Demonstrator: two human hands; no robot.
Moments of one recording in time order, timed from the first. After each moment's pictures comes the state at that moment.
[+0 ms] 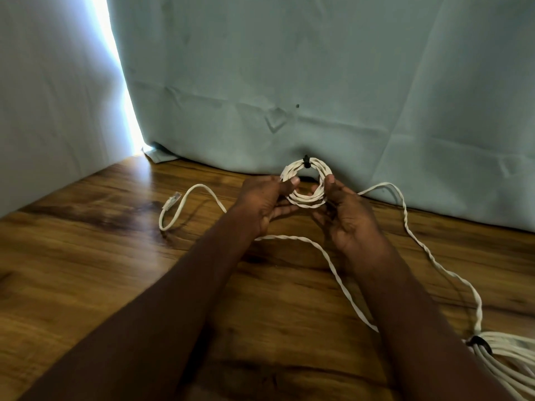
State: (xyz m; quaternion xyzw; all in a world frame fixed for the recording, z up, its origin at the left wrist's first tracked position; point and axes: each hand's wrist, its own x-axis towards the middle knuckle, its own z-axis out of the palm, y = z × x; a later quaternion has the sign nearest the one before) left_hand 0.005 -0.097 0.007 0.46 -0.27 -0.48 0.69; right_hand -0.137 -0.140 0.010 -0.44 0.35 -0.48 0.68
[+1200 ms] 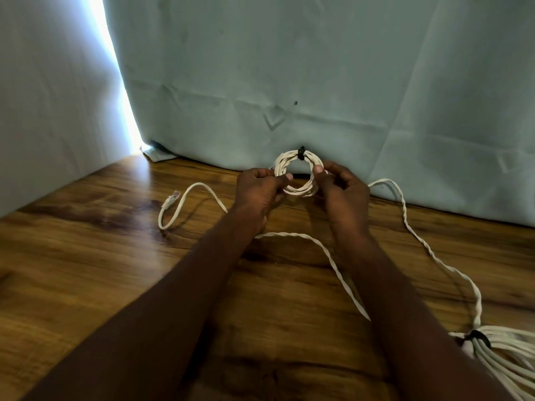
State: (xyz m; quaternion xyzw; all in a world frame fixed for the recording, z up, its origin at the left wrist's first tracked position) left_hand 0.007 -0.101 0.004 0.50 -0.24 -0.40 0.73; right_hand -0.127 -0.131 0.011 -0.55 0.35 -0.58 0.48
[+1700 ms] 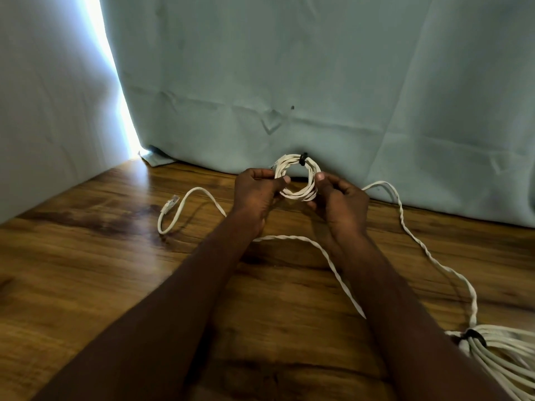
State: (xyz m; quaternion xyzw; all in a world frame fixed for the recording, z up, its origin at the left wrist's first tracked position) left_hand 0.009 -0.104 0.001 0.49 -0.25 -0.36 0.75; right_hand -0.127 -0.127 0.011 -0.46 0.36 -0.59 0.56
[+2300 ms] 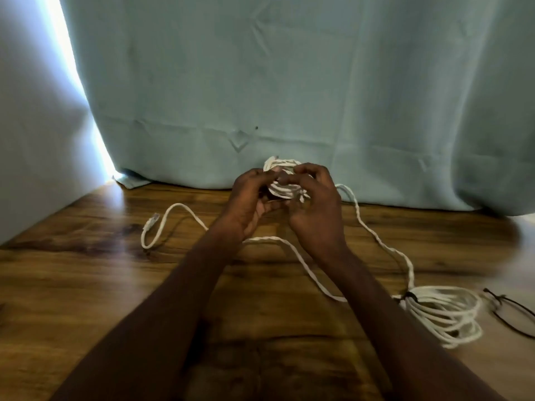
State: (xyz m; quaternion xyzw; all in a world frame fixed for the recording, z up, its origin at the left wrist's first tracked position) left_hand -0.028 -0.067 0.040 0.36 -0.38 -0.49 0.70; right_hand -0.168 -0.059 0.035 -0.74 0.28 -0.59 0.14
